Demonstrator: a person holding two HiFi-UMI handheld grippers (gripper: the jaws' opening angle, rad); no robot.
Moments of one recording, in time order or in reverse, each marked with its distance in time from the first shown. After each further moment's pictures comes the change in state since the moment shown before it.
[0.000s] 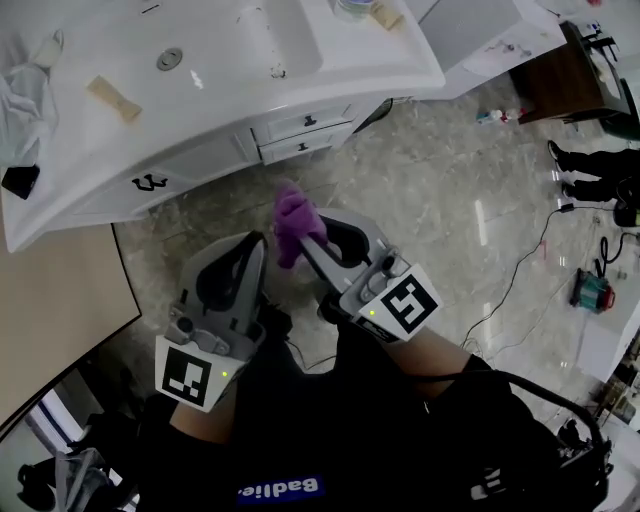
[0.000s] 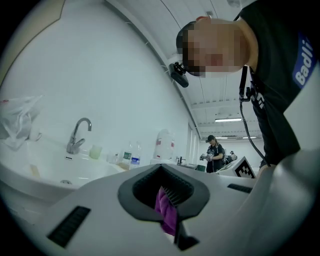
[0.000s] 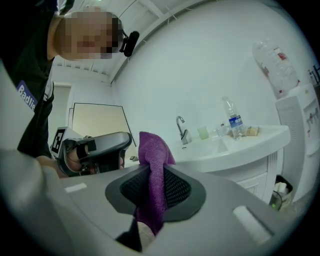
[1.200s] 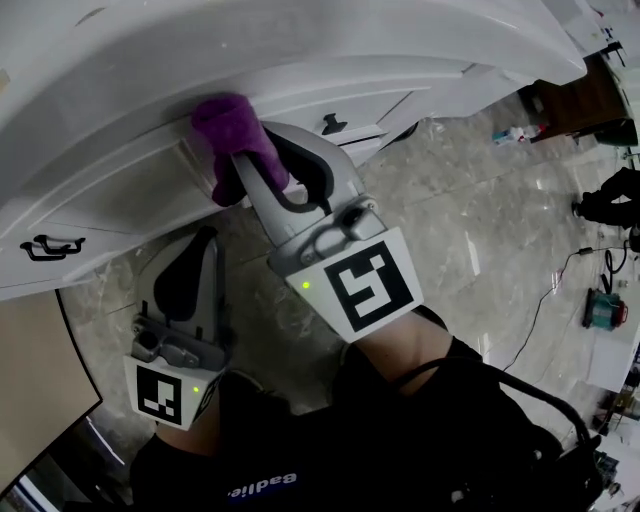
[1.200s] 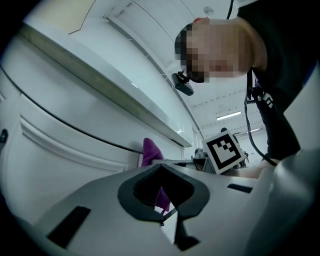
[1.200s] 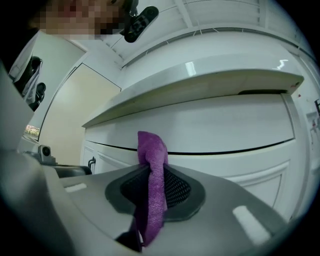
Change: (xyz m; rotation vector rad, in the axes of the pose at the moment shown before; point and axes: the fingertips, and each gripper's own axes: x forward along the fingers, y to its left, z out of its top) left arm 0.040 0.159 -0.280 0.108 -0.178 0.060; right arm 0.171 -0.175 -0.172 -0.316 -0.128 -0.183
